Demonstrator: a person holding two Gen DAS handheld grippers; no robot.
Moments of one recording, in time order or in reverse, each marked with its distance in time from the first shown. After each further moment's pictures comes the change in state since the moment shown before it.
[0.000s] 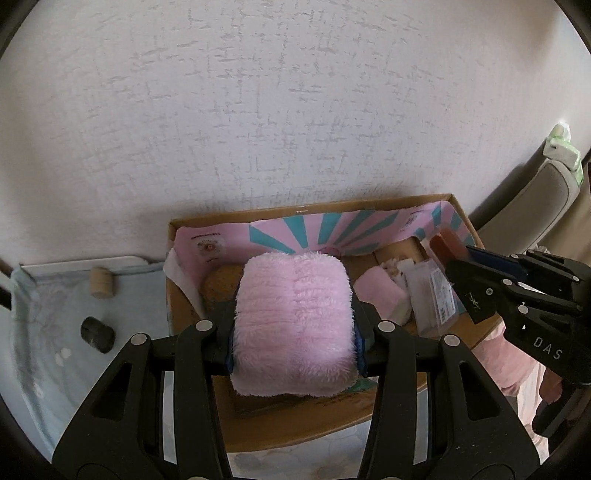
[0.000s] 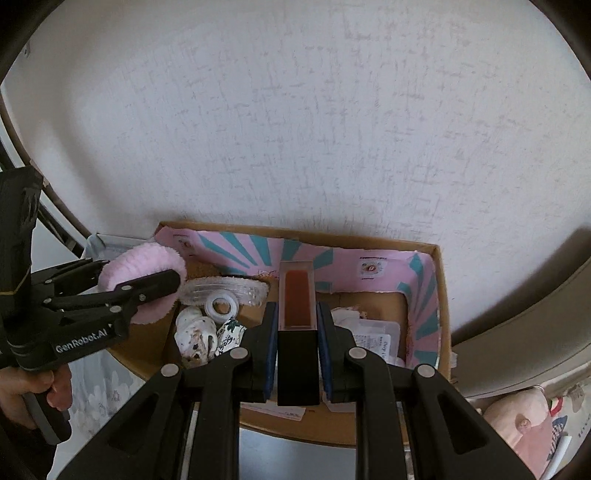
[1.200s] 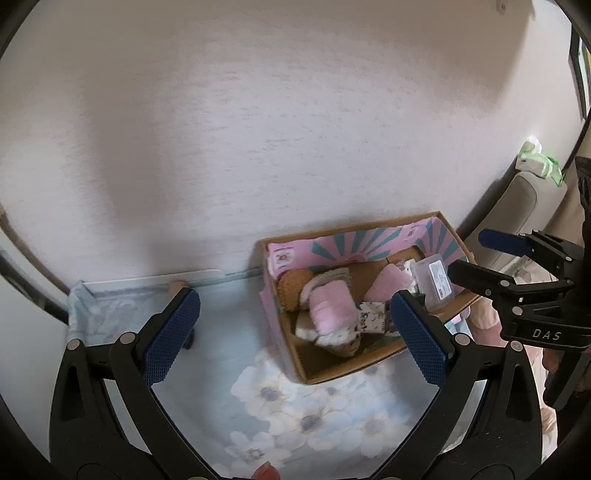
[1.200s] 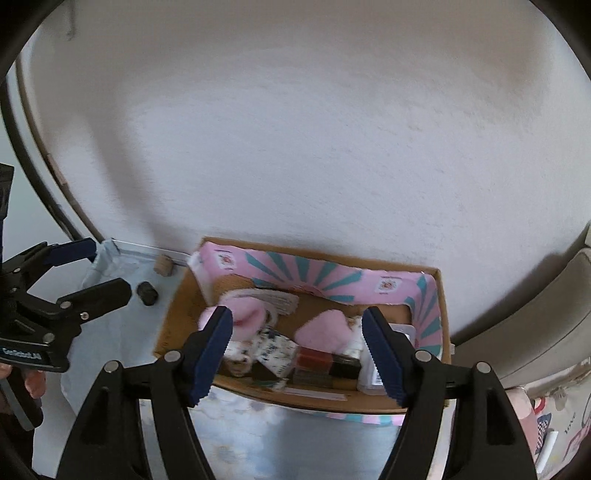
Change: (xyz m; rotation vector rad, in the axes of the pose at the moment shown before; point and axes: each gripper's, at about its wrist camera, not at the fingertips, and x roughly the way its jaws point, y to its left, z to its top) left arm -0.091 0.076 -0.032 0.057 -0.125 0.003; right arm -0.053 0.070 0.006 -0.047 -0.071 -0.075
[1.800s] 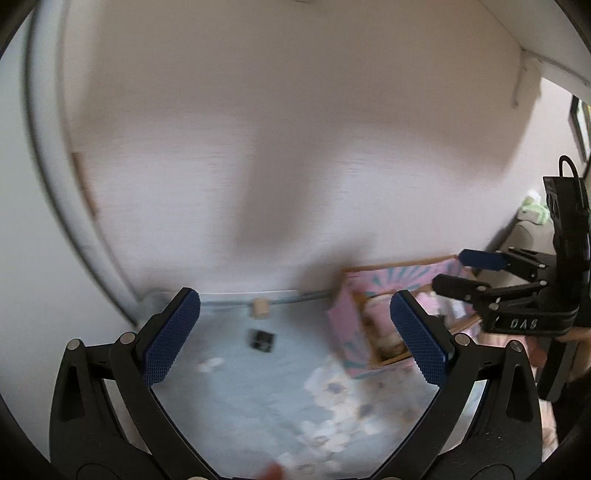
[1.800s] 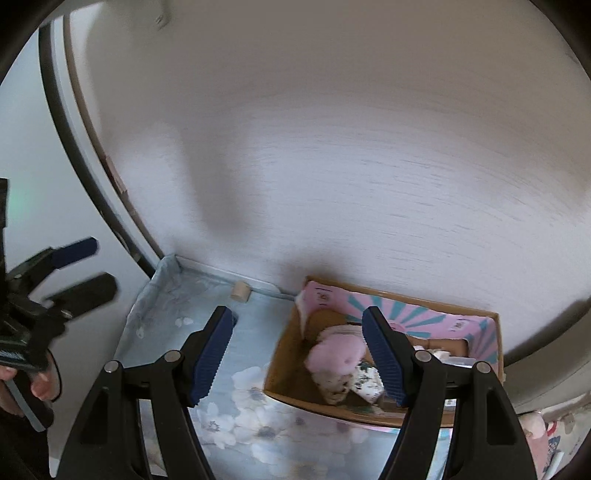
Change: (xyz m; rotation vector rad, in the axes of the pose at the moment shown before) left arm -0.103 0.111 -0.019 -0.090 -0.172 0.058; right arm -0.019 0.106 0.041 -0.081 -0.039 0.107
